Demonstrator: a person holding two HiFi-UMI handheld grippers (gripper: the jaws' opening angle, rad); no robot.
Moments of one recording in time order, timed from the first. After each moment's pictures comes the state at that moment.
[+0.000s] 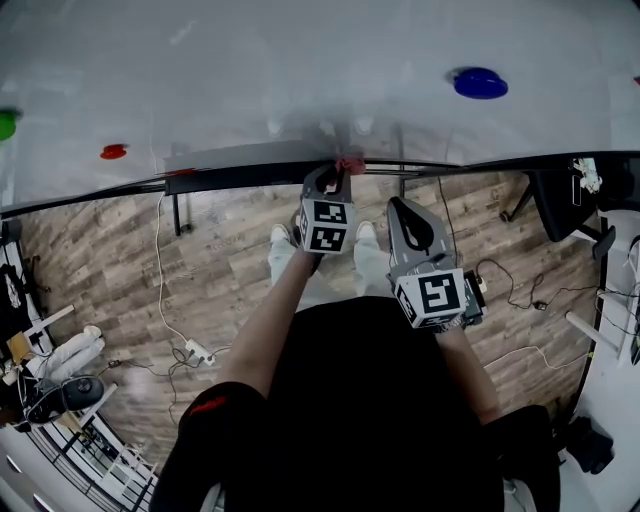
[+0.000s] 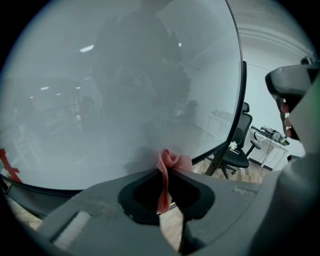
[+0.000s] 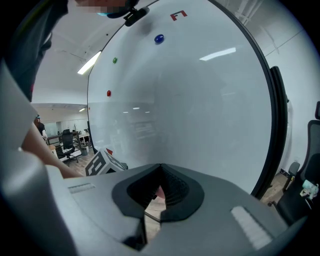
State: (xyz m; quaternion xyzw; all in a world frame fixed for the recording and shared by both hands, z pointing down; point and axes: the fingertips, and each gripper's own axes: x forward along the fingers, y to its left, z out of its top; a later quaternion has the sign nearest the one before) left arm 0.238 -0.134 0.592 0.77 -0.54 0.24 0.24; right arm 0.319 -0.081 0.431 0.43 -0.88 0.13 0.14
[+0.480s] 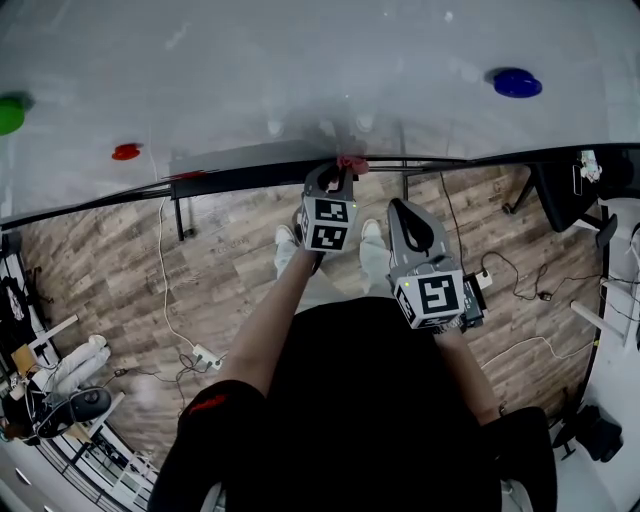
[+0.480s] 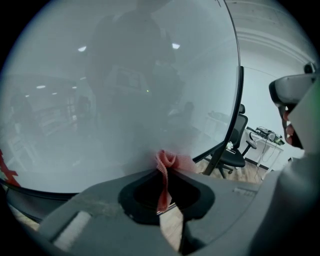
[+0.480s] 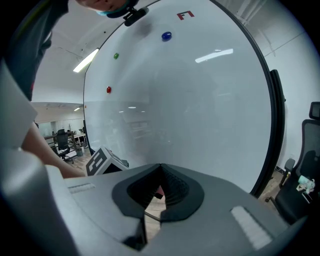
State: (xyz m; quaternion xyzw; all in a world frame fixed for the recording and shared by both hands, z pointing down) left arm 0.220 -0.132 0.591 0.79 -0.52 0.24 0.23; right arm 0.296 -0.069 0.438 0.45 -0.87 0.14 0.14
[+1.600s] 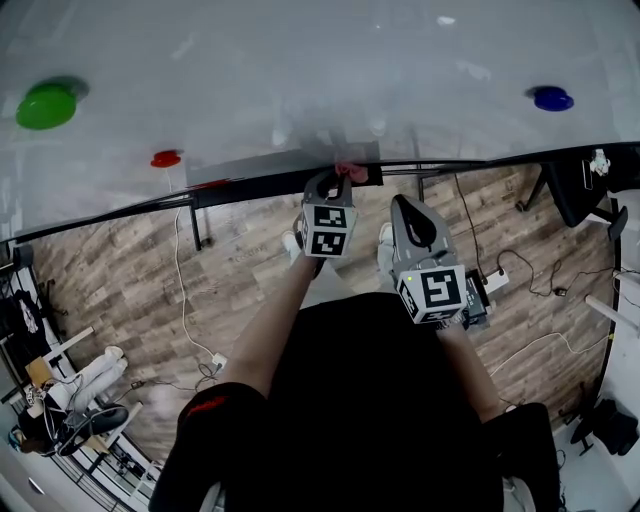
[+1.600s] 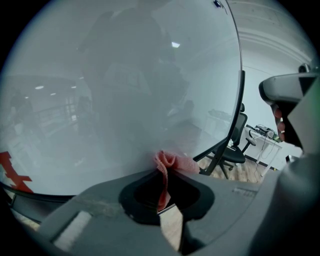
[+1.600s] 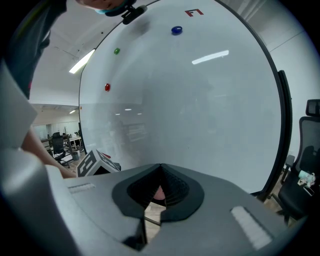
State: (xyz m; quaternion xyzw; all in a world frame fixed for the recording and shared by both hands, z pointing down) left arm 0.166 -0.125 0.593 0.79 -0.51 0.25 0.23; right arm 0.252 -0.077 0.438 0.47 -0.86 0.14 0.12
